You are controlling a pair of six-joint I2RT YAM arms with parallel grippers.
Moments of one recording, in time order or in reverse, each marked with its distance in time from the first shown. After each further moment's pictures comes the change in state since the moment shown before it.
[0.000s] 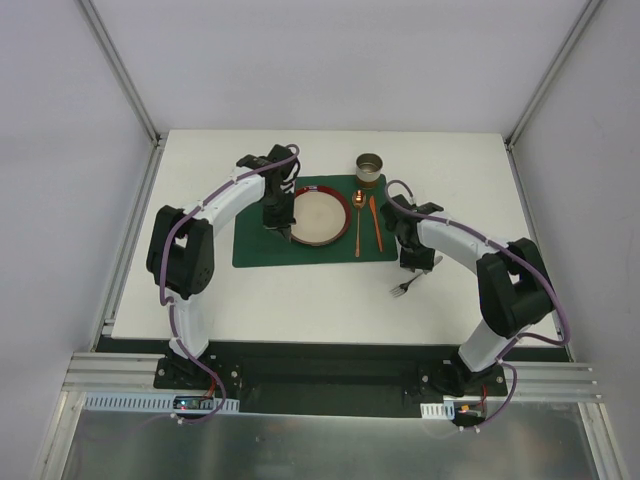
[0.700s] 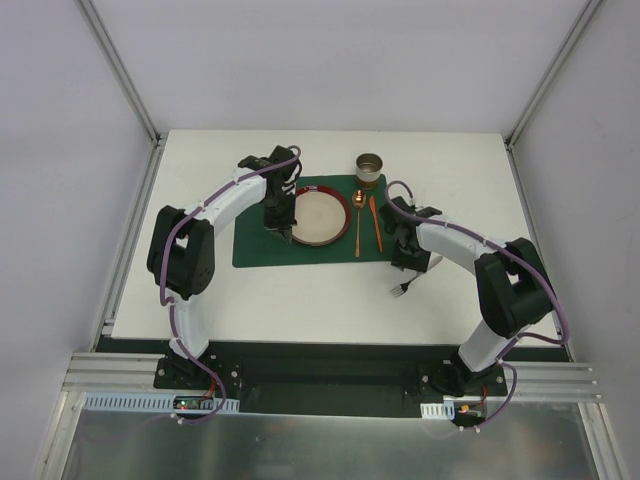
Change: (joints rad) left arm -0.011 0.000 -0.005 0.000 -0.003 -0.004; right arm 0.007 0.000 -0.041 0.110 -0.066 0.071
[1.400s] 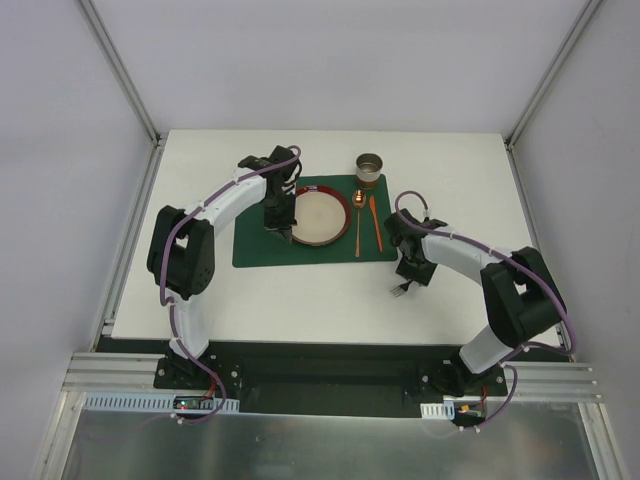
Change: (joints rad) left arm 0.000 0.000 0.000 0.000 0.000 0.000; right arm 0.002 -0.071 -0.130 0.021 0.019 0.191
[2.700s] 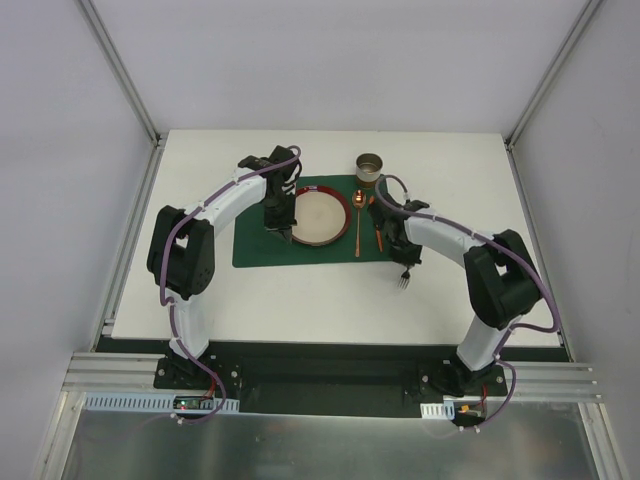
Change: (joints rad) left arm 0.000 0.000 0.000 0.000 0.000 0.000; right arm 0.039 0.144 0.212 -0.105 0.079 -0.096
